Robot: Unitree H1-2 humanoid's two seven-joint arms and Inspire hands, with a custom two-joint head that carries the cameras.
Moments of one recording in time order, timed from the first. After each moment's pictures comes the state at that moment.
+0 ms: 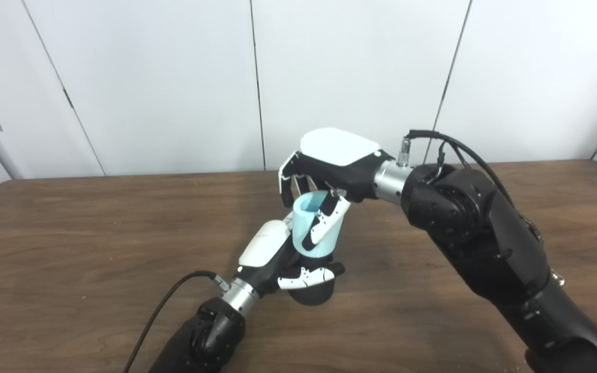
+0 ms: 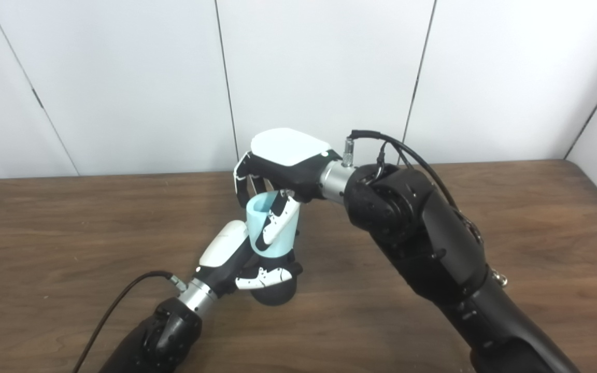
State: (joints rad) left arm -0.37 0.13 -0.38 0.35 0.66 -0.40 0.08; right arm -0.77 -0.33 0.43 -0.28 -0.71 0.26 0.78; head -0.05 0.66
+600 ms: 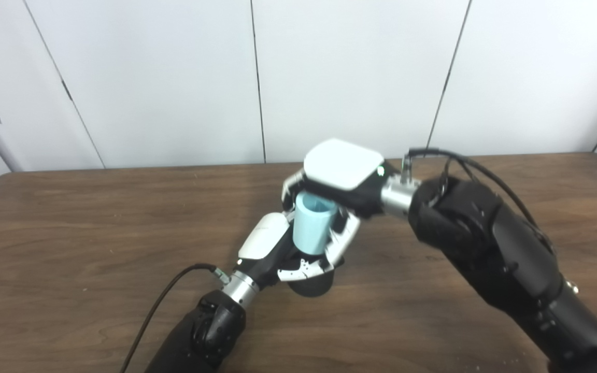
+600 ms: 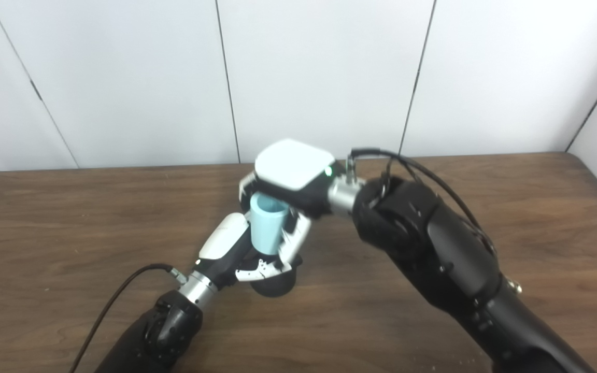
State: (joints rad) left arm -0.37 0.12 -0.38 0.35 0.65 -0.38 0.08; right arm -0.68 -0.39 0.48 -0.29 -0.81 0.04 0.68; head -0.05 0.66
